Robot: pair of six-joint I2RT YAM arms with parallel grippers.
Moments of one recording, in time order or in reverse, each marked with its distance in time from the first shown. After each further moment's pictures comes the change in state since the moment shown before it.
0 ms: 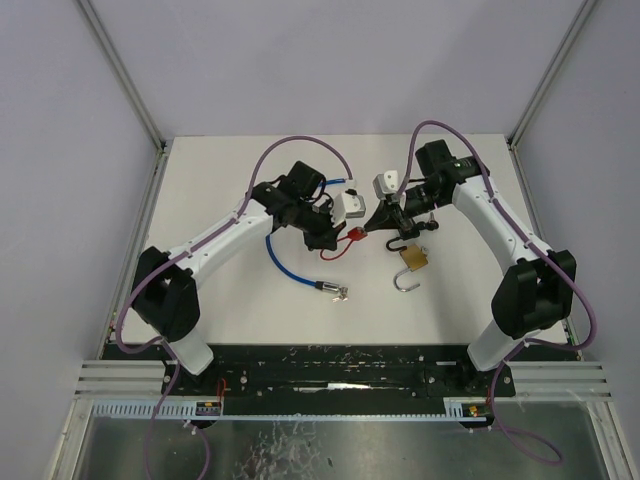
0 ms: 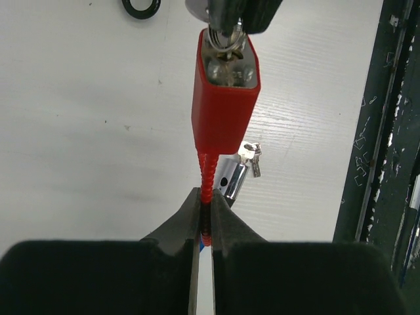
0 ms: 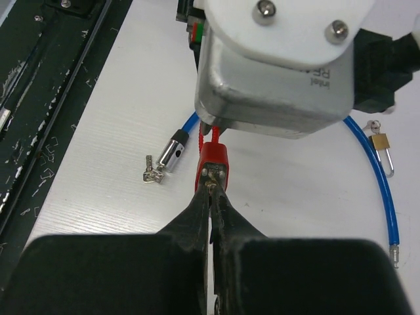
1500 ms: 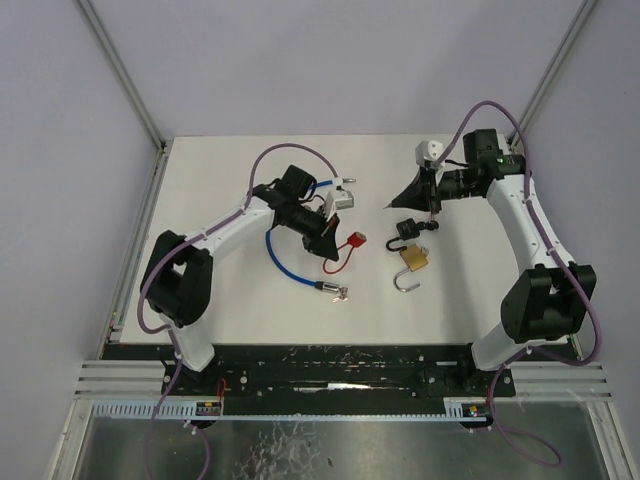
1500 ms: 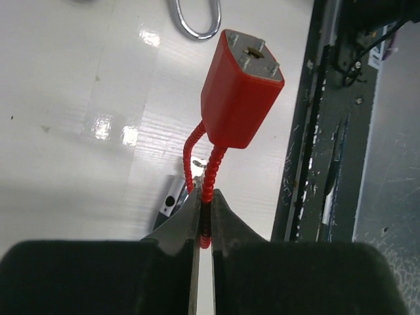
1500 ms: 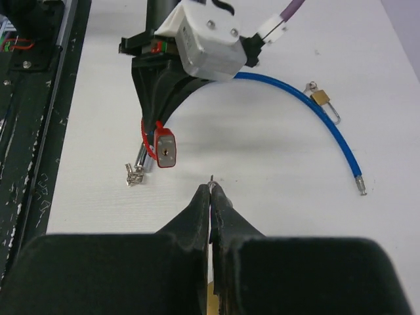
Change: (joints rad) left arm 0.093 0.106 -0.074 0.120 0.327 -0.225; right arm -0.196 -0.055 -0.006 0.079 -0.093 0.240
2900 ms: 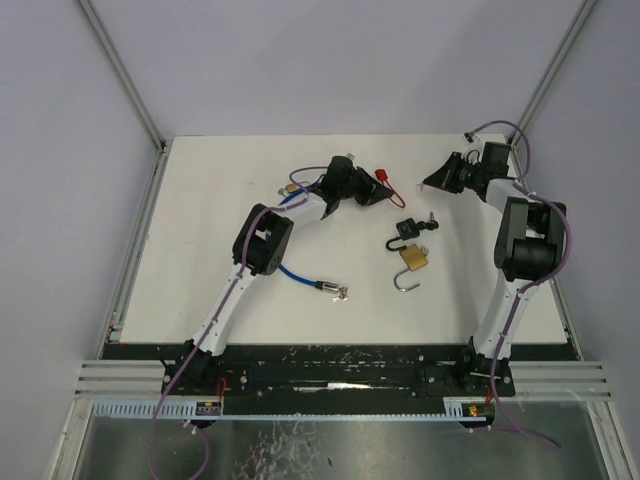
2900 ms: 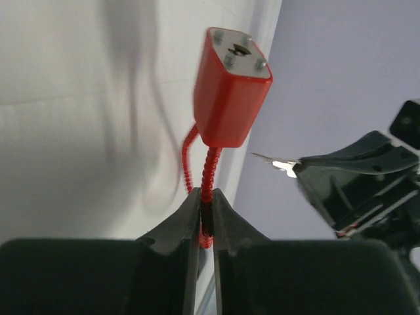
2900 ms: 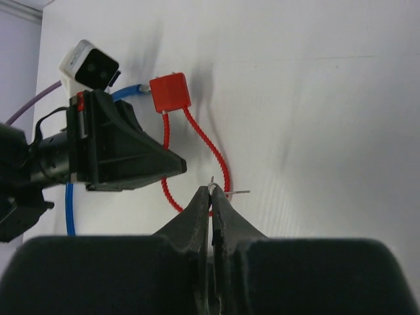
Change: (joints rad) left arm 0.013 0.912 0.722 0.864 -0.408 -1.716; right arm -0.257 0.468 -0.090 1.023 0.467 1.505
